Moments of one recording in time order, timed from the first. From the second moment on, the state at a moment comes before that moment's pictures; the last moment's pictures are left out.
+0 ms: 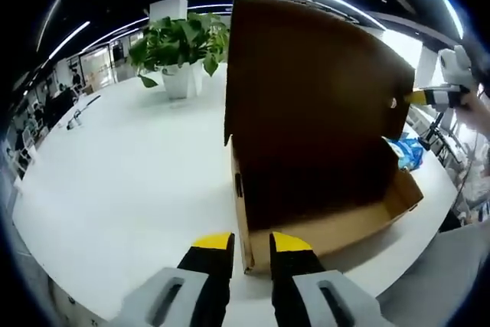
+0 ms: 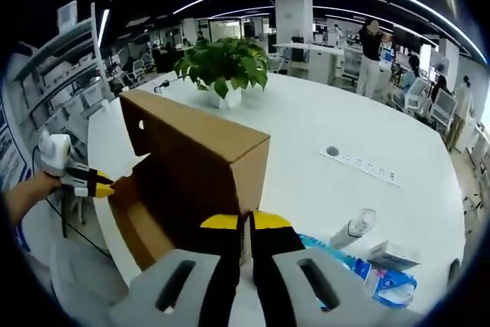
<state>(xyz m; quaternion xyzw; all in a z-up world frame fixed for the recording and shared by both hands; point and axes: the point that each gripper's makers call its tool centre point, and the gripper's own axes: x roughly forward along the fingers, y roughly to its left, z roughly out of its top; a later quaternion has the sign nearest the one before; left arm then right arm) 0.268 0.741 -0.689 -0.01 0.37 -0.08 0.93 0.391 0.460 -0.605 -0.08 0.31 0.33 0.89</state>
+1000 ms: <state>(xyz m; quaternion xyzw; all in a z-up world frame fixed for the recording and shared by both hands) 0.295 0.746 -0.585 0.05 0.28 -0.11 0.95 0.349 0.458 -0.620 -0.07 0.27 0.33 0.90</state>
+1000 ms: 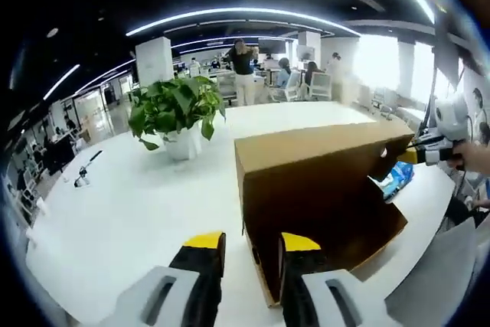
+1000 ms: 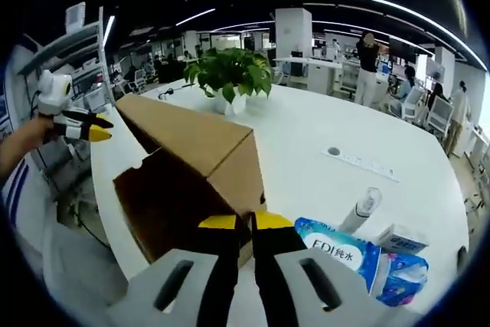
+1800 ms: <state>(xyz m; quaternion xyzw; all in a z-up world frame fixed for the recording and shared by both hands) 0.285 0.729 -0.603 0.08 0.30 -0.17 0.93 0.318 0.460 -0.646 -0.07 0.26 0.36 0.89</state>
